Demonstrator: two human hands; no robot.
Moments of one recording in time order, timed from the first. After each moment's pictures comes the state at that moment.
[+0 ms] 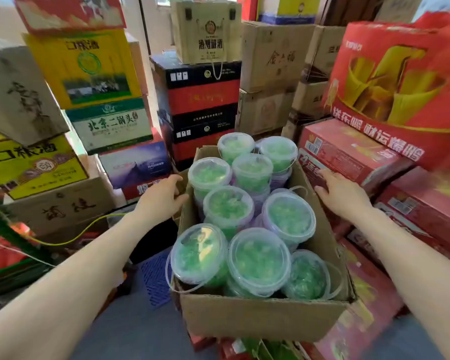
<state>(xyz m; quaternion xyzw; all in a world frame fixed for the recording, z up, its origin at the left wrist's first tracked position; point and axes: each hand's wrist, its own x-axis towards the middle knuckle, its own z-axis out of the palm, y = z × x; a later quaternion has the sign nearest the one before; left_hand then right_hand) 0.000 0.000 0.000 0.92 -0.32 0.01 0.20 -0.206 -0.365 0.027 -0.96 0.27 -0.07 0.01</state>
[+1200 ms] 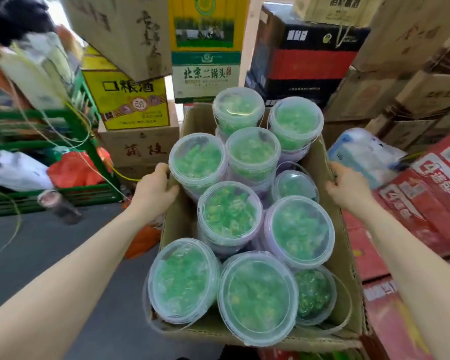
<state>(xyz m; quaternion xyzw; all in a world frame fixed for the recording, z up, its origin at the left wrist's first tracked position) 0.022 0.262 -0.046 0.94 -0.11 0.01 0.31 -0.061 -0.133 0.001 -0.97 0.18 -0.03 0.13</state>
